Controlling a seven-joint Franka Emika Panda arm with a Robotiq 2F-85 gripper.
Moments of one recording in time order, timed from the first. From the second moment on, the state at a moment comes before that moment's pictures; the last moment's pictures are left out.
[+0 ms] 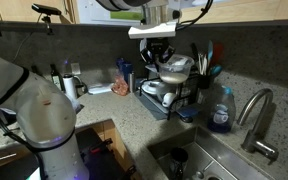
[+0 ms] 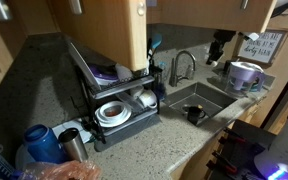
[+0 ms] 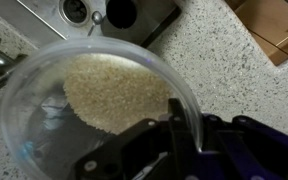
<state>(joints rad) 0.04 -0.74 -0.20 -2.50 -0.09 2.02 -0.62</state>
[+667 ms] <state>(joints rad) 0.04 -0.74 -0.21 -2.48 -0.10 2.02 -0.66</state>
